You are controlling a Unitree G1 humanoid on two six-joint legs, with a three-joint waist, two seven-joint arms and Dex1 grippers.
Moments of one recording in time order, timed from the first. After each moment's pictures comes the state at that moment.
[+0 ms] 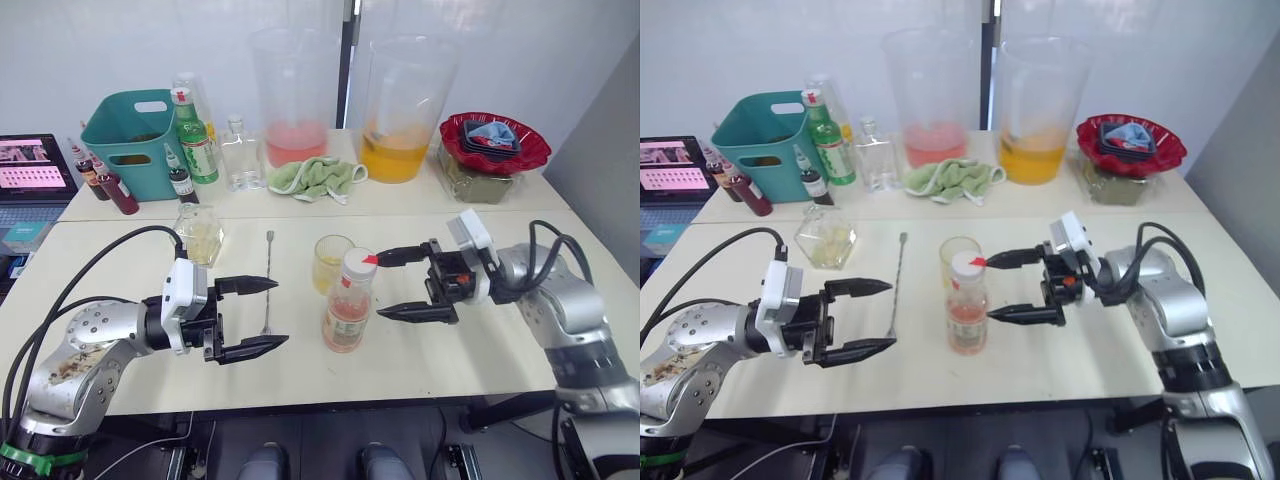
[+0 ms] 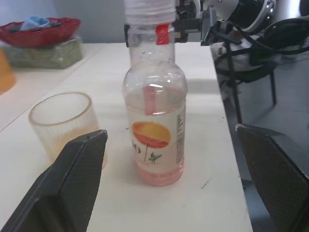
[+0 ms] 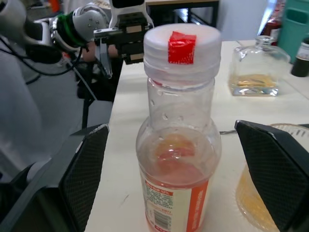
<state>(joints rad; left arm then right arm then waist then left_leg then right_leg) -0.10 0.76 0.17 -0.44 -0.67 0.36 -1.12 -0.65 -0.68 0.10 0.08 0.61 0.33 1.48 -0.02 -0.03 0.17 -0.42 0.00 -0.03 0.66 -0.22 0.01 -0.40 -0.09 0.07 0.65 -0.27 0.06</state>
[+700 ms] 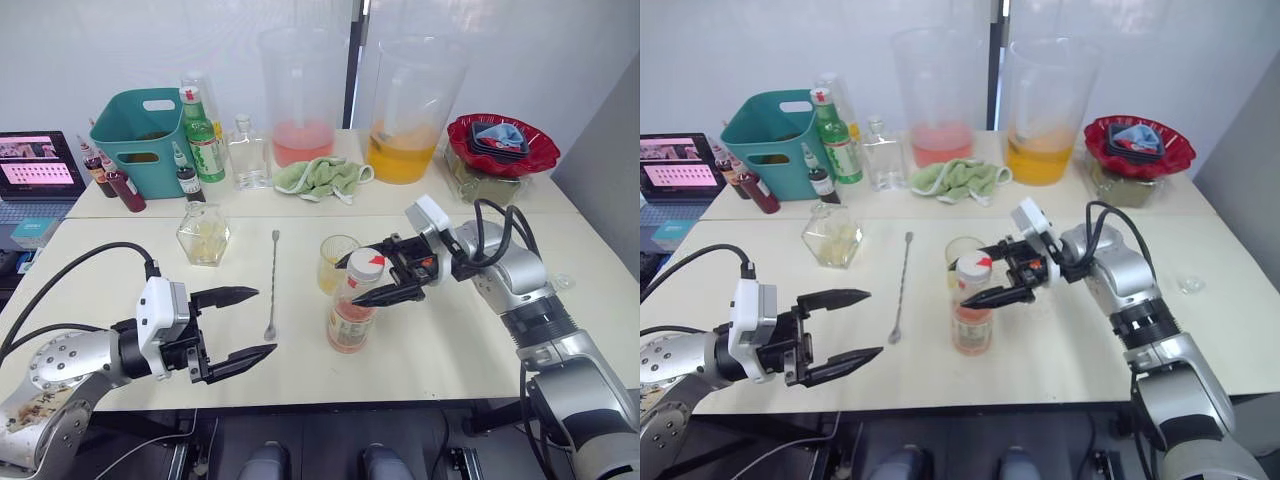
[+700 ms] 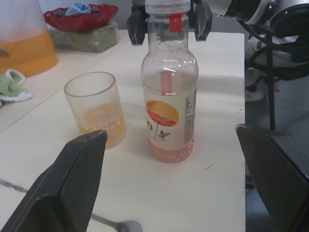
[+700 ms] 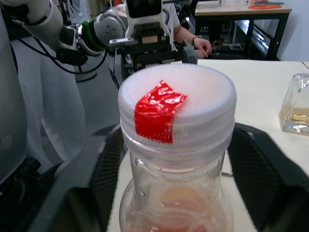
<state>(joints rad) 0.08 0.78 0.30 -0.60 -0.72 0.40 -1.00 -0.86 -0.62 0.32 0.28 0.70 0.25 1.57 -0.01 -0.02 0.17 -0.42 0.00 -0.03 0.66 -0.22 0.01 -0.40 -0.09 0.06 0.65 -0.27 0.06</state>
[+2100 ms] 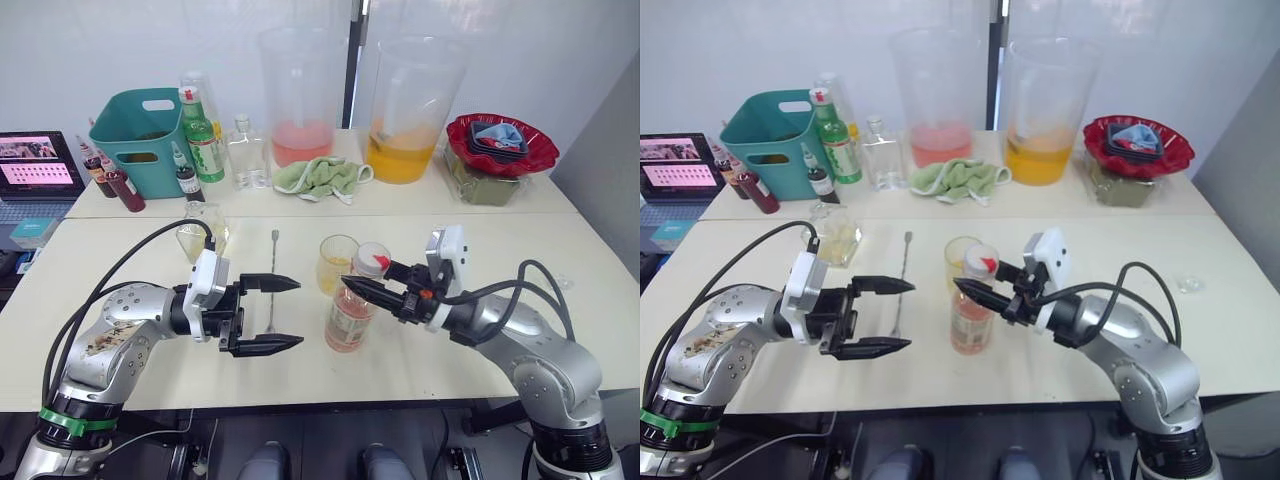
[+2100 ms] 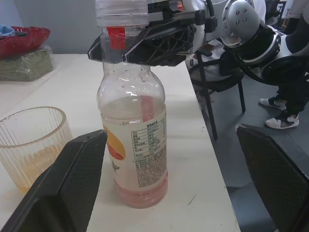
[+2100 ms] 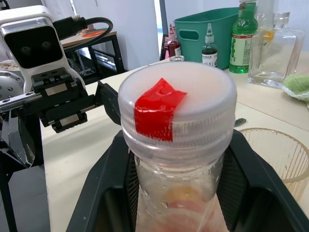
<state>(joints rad) -0.30 0.71 0.02 -0.26 -0.67 0.33 -1.26 -0.31 -0.50 -0.02 -0.58 0.73 0.69 0.64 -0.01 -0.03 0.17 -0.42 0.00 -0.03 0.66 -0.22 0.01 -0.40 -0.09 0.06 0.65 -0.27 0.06</state>
